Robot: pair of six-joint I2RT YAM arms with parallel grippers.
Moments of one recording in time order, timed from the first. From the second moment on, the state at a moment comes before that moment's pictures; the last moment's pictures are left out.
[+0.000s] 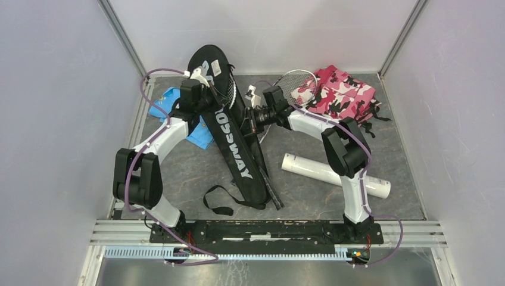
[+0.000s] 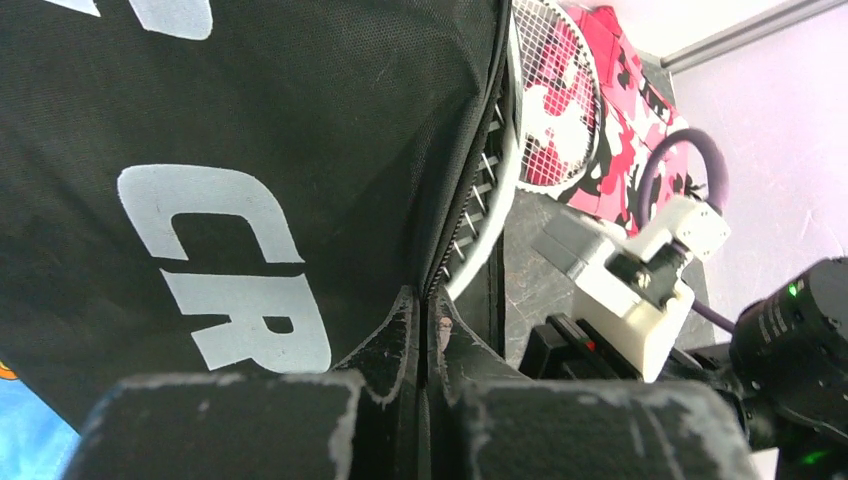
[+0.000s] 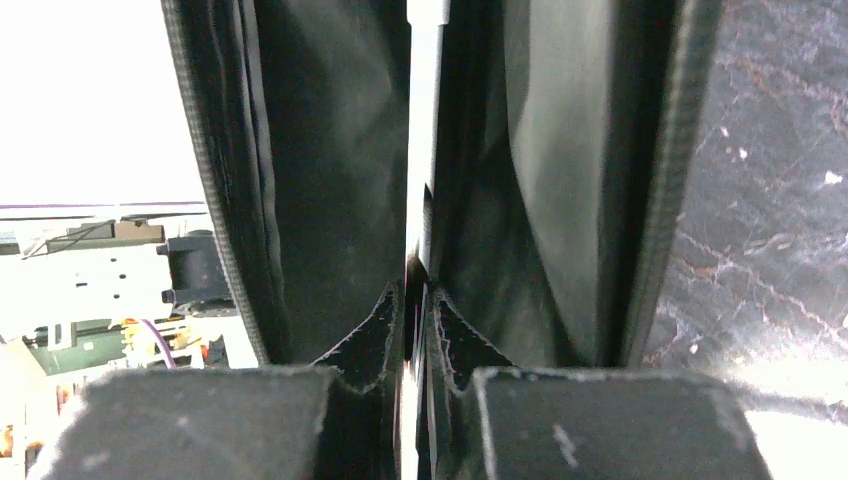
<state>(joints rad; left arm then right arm) -0.23 1.60 1.14 0.06 0.23 -0.59 0.59 2.10 1.51 -0.10 -0.84 0.51</state>
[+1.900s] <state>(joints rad) -0.17 1.60 1.10 0.09 0.36 -0.91 0.59 2.21 1.73 -0.16 -0.76 0.41</state>
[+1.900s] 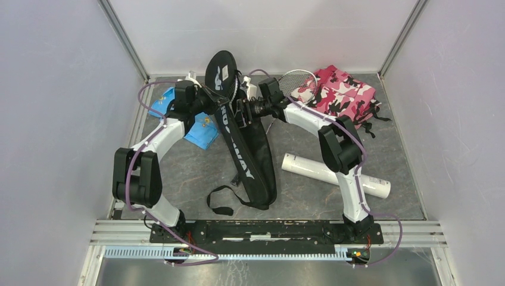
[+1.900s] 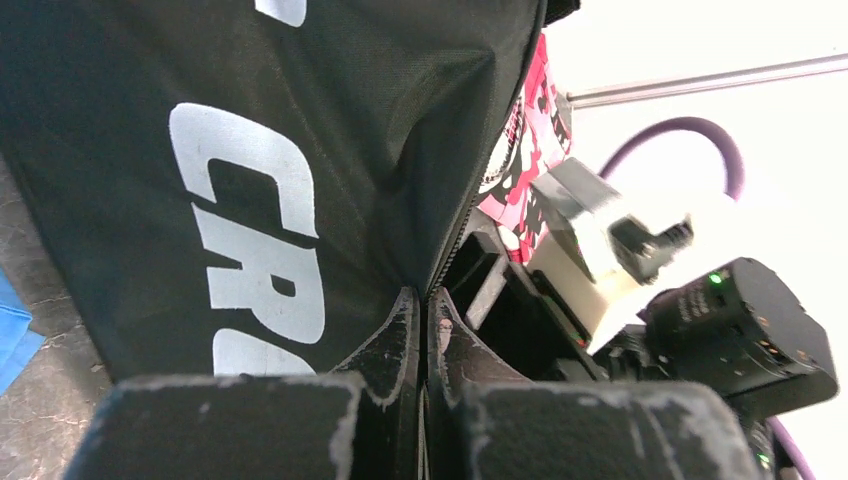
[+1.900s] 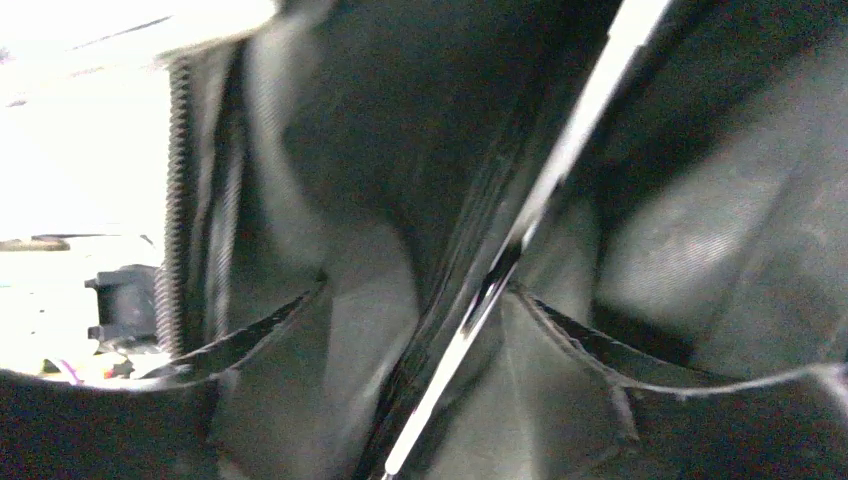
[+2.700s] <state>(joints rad) -0.12 1.58 1.24 0.00 0.47 -0.74 0.50 1.79 1.68 -0.40 -0.62 -0.10</state>
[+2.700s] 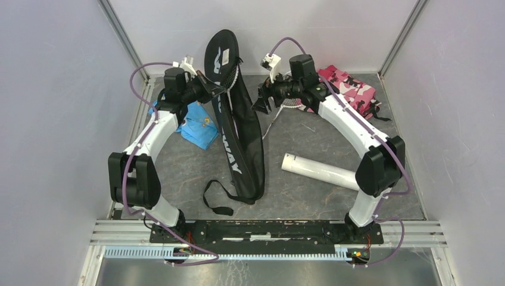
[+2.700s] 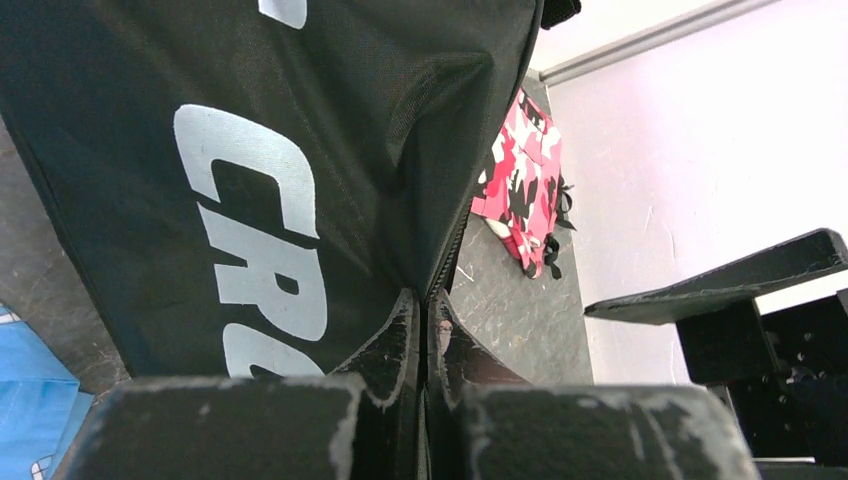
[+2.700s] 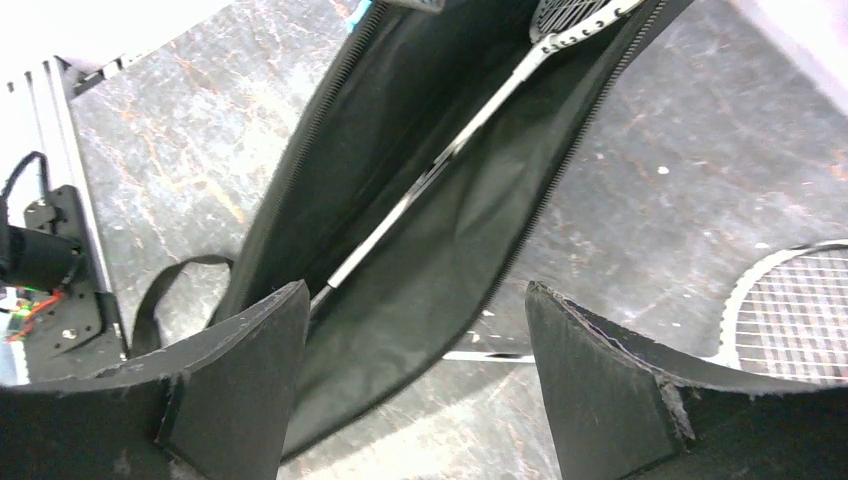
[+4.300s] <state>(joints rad) -0.12 1.77 1.65 -0.55 0.58 -0.12 0.36 1.67 1.38 -0.30 -0.29 -0.23</state>
